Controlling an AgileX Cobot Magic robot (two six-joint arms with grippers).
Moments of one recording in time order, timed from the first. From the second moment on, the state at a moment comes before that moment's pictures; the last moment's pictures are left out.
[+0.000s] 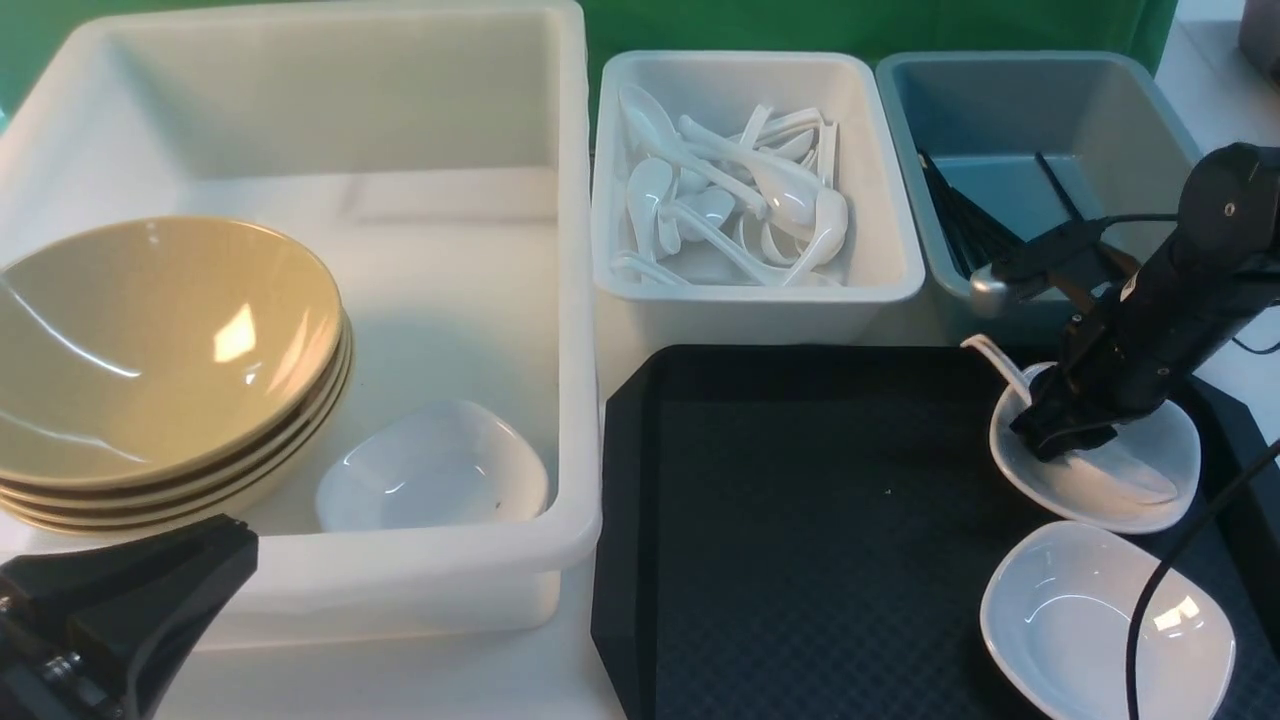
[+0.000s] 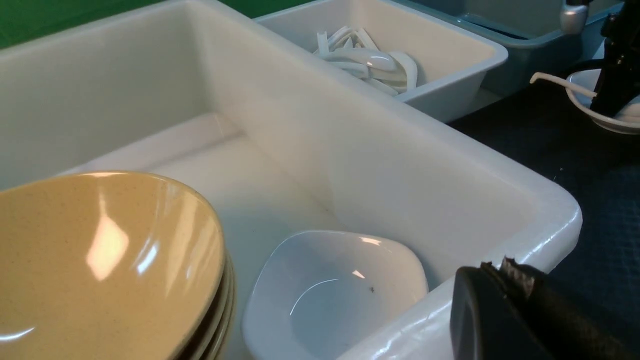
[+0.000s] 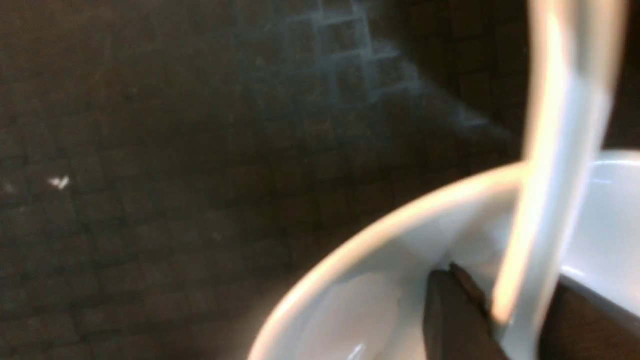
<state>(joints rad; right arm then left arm) 0.09 1.89 -1.21 0.11 0.75 -0.47 -0.29 0.33 -0.34 -0.49 0.43 0.61</state>
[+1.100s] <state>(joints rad) 0.34 2.02 -1.48 0.92 0.10 -1.03 -0.29 0.32 -0.34 -0.44 0.42 0.61</state>
